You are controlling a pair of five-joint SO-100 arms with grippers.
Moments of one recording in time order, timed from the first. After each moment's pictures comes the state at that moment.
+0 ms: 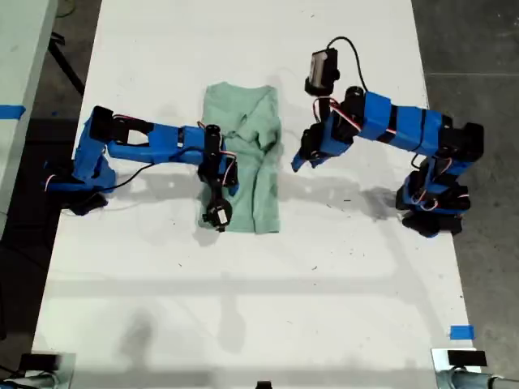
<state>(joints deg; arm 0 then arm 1) -9.4 52.1 65.2 80.1 10.7 9.8 94.0 77.5 88.6 -24.0</state>
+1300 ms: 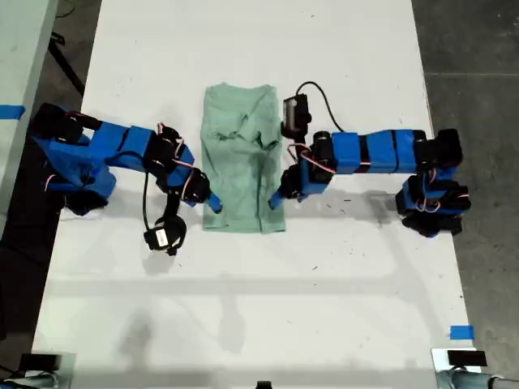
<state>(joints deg) 6.2 80.4 76.7 90.4 2.5 -3.5 76.9 71.0 83.4 -14.9</state>
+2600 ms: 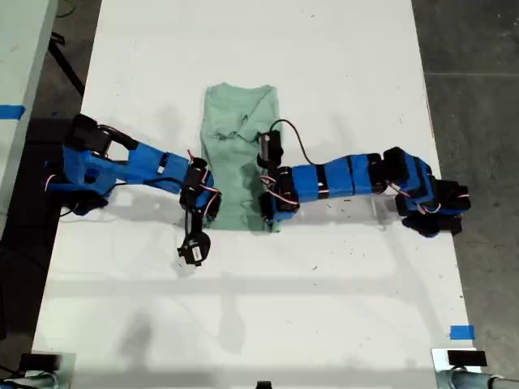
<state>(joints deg) 4.9 61.7 81.1 76.0 0.5 -7.5 47.1 49.5 78.2 -6.8</state>
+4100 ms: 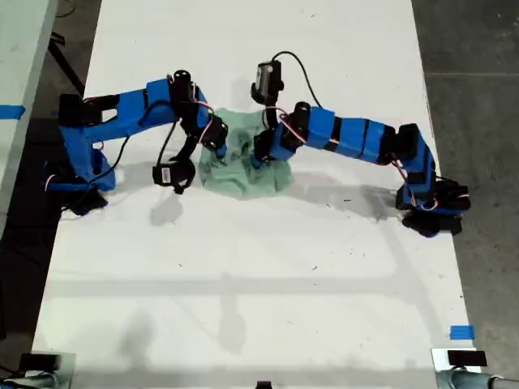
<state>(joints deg) -18.2 70.2 57.0 95.1 43.2 10.6 56.5 42.5 74.7 -33.4</state>
